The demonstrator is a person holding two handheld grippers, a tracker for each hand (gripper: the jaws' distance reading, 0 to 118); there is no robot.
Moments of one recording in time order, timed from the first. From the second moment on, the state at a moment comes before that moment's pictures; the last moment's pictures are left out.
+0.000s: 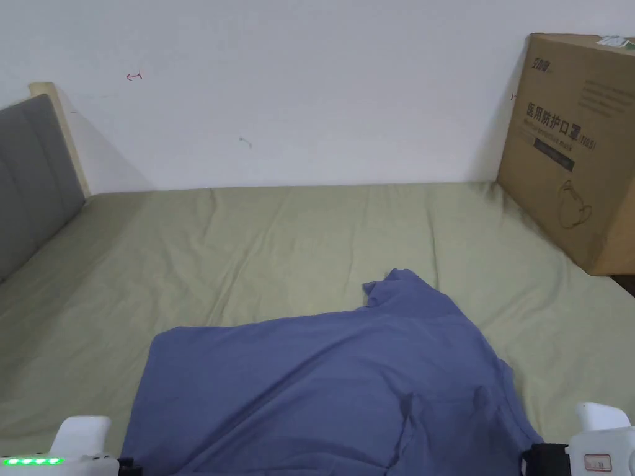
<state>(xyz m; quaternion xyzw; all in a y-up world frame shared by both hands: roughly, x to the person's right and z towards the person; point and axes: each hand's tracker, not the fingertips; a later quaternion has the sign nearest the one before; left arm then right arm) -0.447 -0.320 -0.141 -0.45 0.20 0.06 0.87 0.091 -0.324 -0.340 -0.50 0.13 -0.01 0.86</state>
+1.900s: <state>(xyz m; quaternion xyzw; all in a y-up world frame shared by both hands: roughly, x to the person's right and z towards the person) -0.563 -0.350 -0.436 -0.51 0.20 0.11 0.83 -0.023 -0.342 -0.461 -0.47 0.22 0.00 0.86</state>
